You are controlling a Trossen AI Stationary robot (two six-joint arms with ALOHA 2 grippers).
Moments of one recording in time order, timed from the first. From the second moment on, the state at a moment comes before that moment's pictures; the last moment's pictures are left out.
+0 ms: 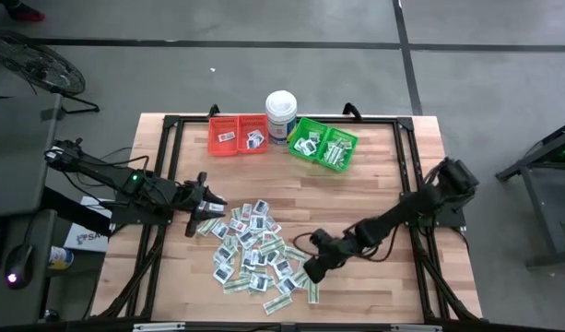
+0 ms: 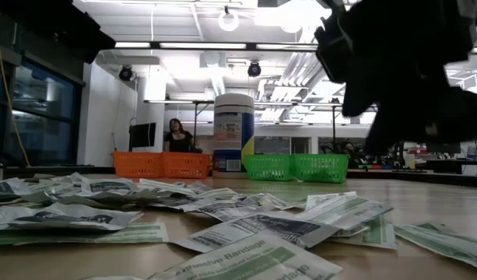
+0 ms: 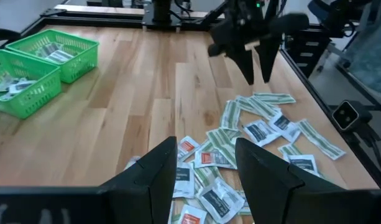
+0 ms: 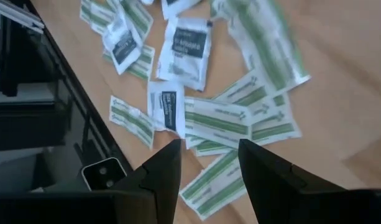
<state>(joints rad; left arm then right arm) -0.37 0.58 0.46 -0.24 -0.26 -0.19 0.50 1.75 0.96 -0.04 0.02 1.43</state>
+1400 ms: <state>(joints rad) -0.37 0.58 0.46 -0.24 -0.22 -0.18 0.54 1.86 0.96 0.03 0.10 1.48</state>
